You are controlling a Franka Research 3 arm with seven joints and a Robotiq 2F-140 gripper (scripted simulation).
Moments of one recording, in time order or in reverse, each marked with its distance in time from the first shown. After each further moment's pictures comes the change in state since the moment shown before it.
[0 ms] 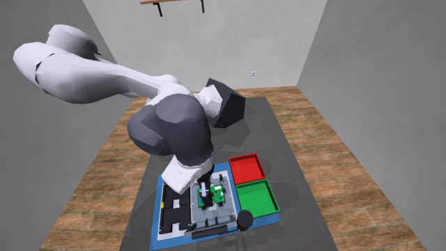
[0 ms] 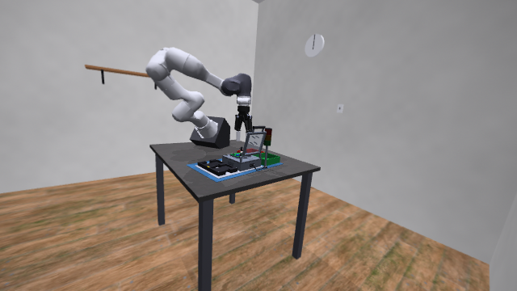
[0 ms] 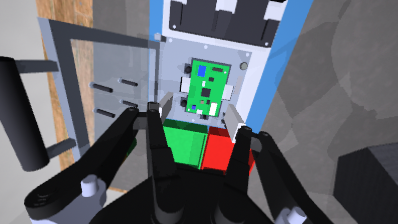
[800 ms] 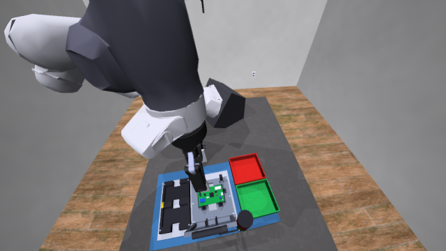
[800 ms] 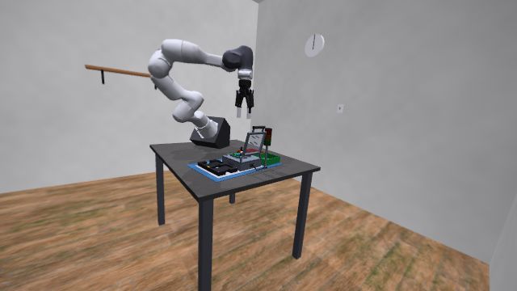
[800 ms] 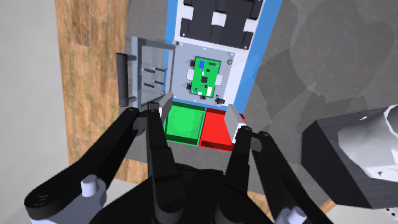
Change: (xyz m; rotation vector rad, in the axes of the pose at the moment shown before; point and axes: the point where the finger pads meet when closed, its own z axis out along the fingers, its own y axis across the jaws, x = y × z) arm -0.001 -0.001 -0.150 -0.010 0.000 -0.015
